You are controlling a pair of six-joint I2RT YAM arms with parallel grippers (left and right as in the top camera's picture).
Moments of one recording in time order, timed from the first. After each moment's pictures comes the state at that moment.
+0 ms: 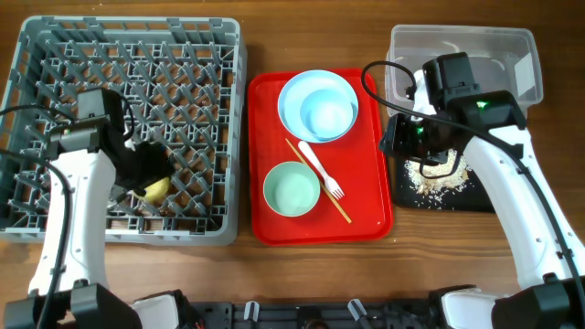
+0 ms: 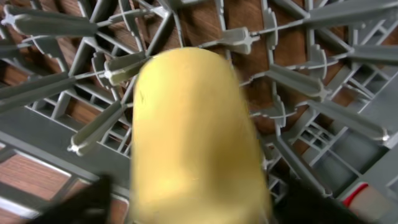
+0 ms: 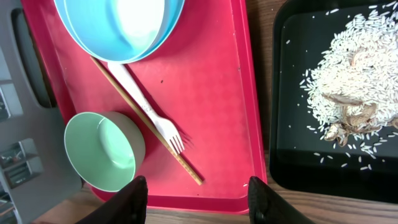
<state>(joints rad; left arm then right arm) 0.19 1.44 1.15 -1.17 -0.03 -0.33 0.17 1.49 1.32 -1.15 -0.23 0.35</state>
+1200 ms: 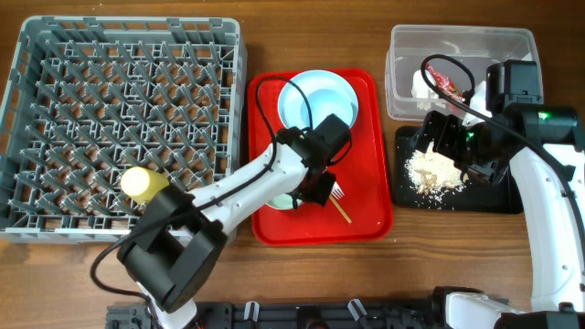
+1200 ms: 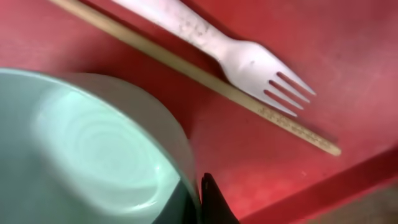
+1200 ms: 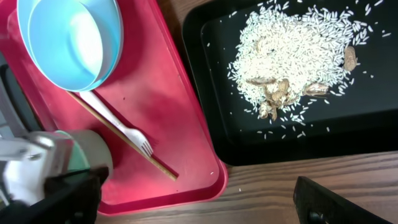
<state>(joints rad) -0.79 1.87 1.30 -0.90 0.07 -0.34 -0.06 1.39 1.32 -1.25 -0.23 0.33</state>
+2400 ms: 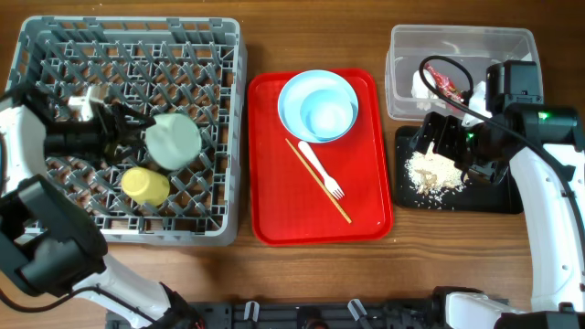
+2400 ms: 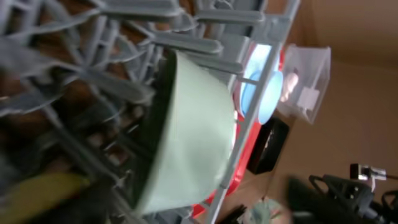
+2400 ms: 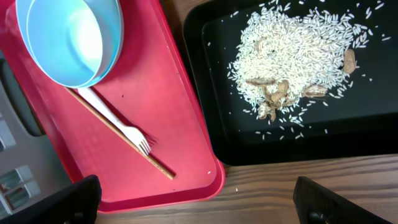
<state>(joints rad) 0.55 1.91 1.47 -1.29 0.85 0.15 -0.06 1.39 1.32 -1.25 -0.23 0.31</state>
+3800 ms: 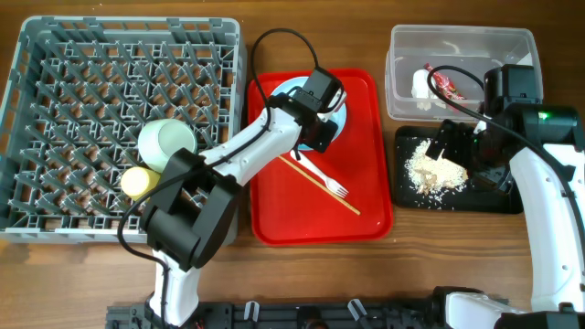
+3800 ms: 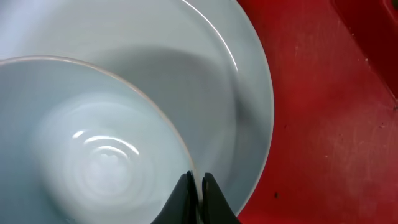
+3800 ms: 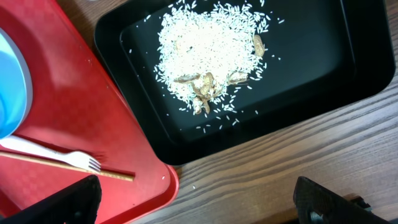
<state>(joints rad) -0.63 2.06 1.49 -0.59 0.02 -0.05 -0.06 1.39 1.32 -1.32 0.01 0.43</state>
